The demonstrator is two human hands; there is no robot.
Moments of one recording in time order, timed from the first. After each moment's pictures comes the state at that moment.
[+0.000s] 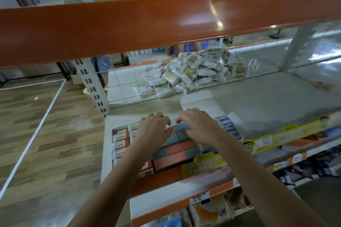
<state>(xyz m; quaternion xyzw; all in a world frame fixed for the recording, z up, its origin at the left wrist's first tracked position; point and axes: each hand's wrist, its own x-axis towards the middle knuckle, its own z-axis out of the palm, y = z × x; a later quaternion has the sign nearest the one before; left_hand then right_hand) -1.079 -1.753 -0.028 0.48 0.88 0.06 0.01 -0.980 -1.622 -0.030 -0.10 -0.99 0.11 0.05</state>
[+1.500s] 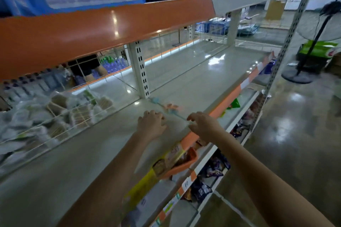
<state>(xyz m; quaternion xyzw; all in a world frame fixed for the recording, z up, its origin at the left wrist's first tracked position) -0.832 -1.204 -0.062 0.62 0.78 0.01 0.04 -0.642 -1.157 -0.060 -0.45 -0.87 0.15 0.09</state>
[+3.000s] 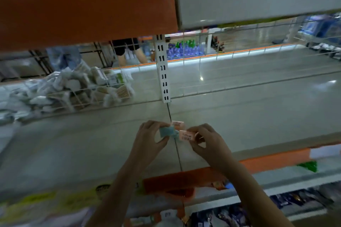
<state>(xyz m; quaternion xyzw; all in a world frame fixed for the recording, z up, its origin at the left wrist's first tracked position) -0.771 -1.146 -0.090 0.40 0.85 0.35 -0.05 -0.644 -0.985 -0.099 -0.10 -0.90 0.36 0.20</state>
